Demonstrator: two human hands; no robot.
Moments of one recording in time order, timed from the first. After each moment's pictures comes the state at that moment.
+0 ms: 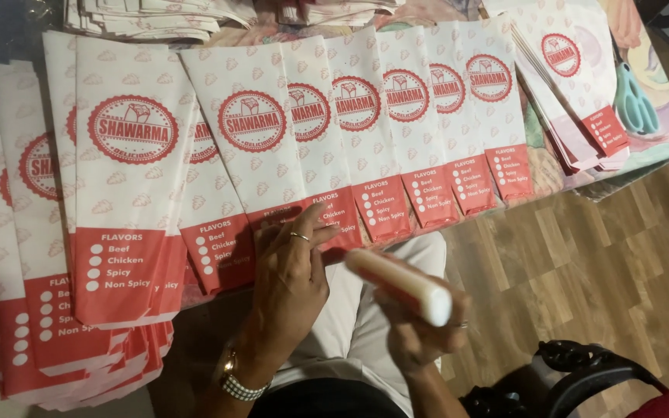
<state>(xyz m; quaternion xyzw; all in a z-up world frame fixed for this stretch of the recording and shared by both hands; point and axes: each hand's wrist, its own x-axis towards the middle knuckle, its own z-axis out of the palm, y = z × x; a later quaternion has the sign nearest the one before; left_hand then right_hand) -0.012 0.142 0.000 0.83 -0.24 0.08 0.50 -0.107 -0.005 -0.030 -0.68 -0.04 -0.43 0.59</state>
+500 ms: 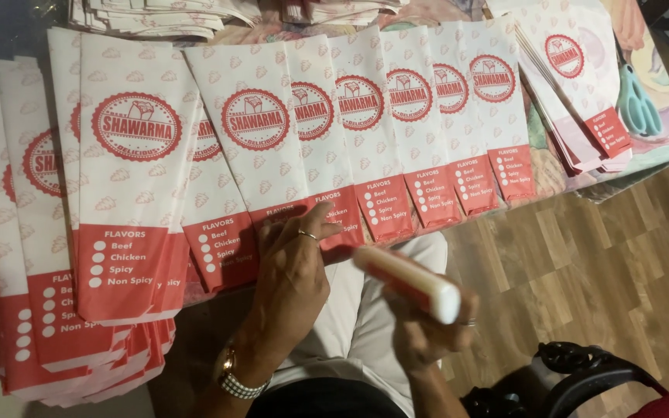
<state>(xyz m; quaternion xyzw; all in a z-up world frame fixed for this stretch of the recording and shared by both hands) -0.010 0.145 0.002 0.84 -0.26 0.11 0.47 -0.118 -0.028 -0.068 -0.71 -0.02 -0.49 0.51</state>
